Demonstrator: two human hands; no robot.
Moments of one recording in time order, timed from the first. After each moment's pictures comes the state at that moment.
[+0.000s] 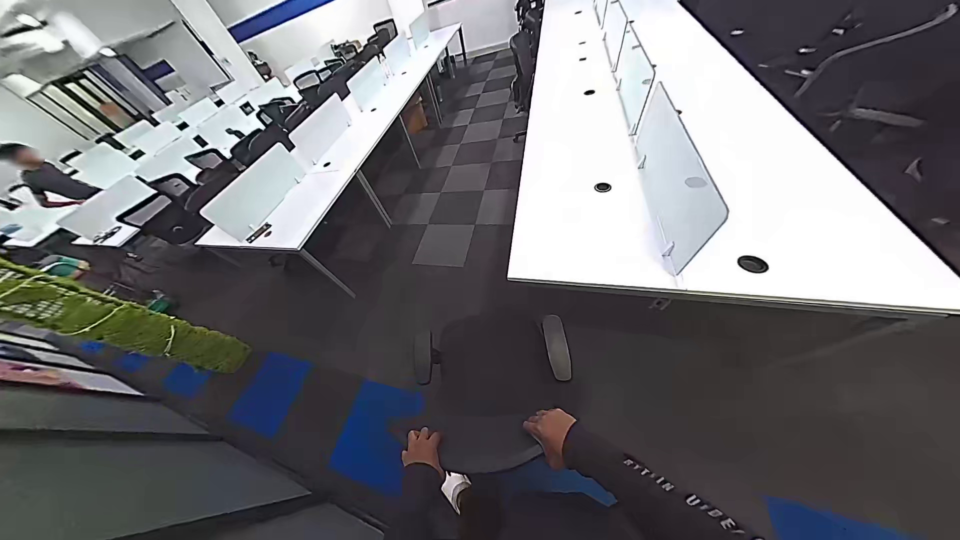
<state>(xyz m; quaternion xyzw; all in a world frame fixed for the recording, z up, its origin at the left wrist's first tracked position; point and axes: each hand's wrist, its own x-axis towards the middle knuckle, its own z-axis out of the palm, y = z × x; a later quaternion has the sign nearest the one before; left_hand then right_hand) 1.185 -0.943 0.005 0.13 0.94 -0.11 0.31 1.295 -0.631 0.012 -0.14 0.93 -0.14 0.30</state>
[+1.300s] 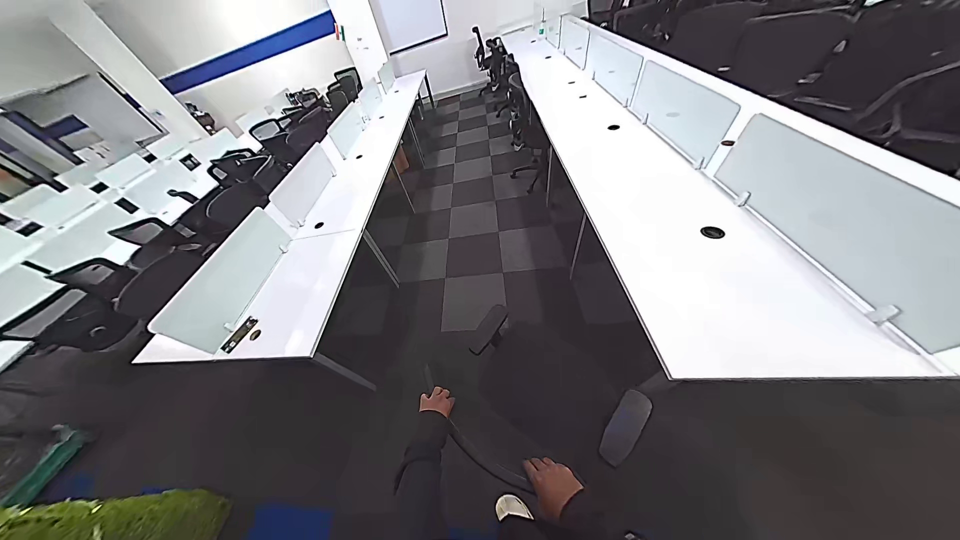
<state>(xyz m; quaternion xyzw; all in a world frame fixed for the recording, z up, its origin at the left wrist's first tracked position) 0.400 -0.987 0.015 0.38 0.85 -0.19 0.32 0.694 -0.876 0.004 0.13 0.92 -0.25 0.26</state>
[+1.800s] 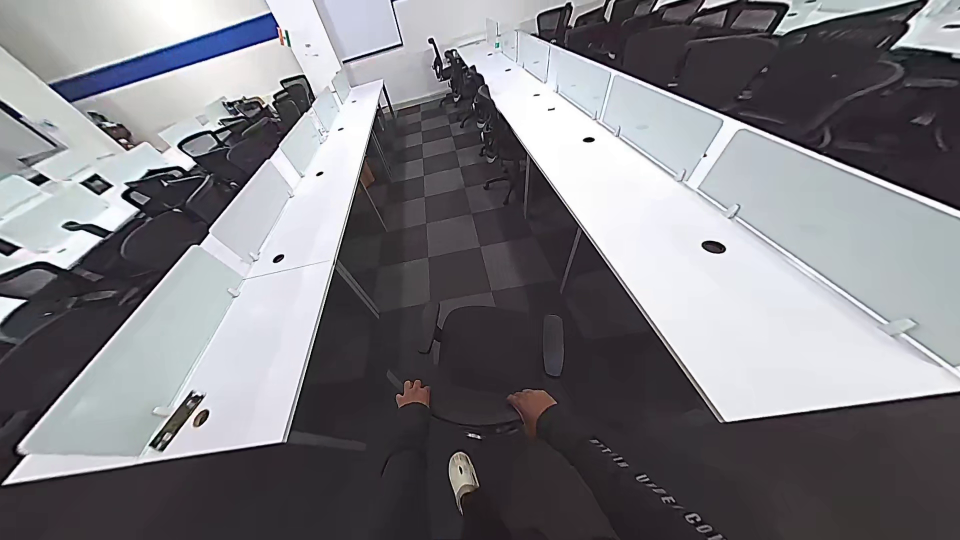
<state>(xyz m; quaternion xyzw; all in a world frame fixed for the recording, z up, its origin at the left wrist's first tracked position) 0.139 -0.907 0.006 0.32 0.90 -0.16 0.26 0.391 -0.726 0.011 0.16 0.94 -0.18 0.25</state>
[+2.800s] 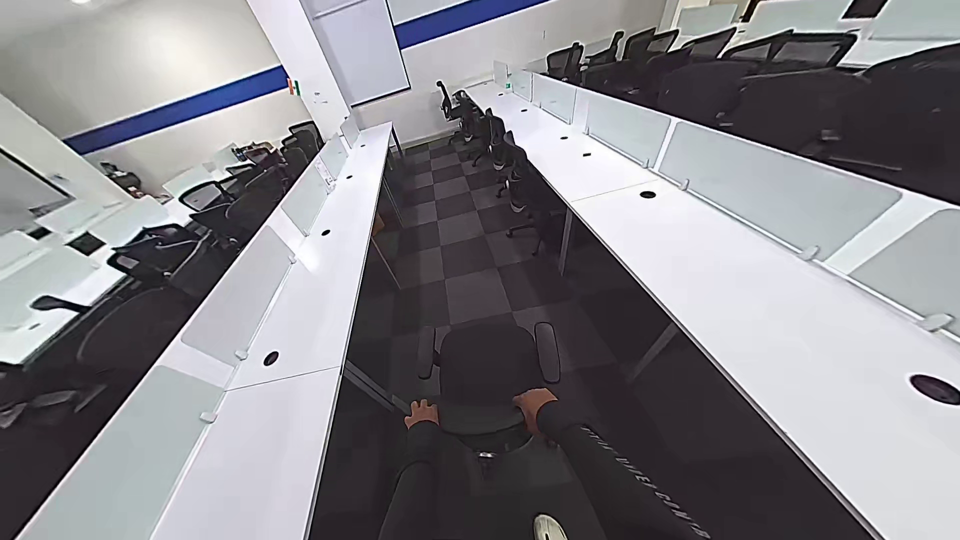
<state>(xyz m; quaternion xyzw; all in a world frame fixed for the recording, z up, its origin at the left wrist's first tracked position) -0.310 -0.601 0.003 0.28 0.91 -0.15 0.26 -0.087 -0.397 0.015 0.21 0.93 -0.14 0.28</state>
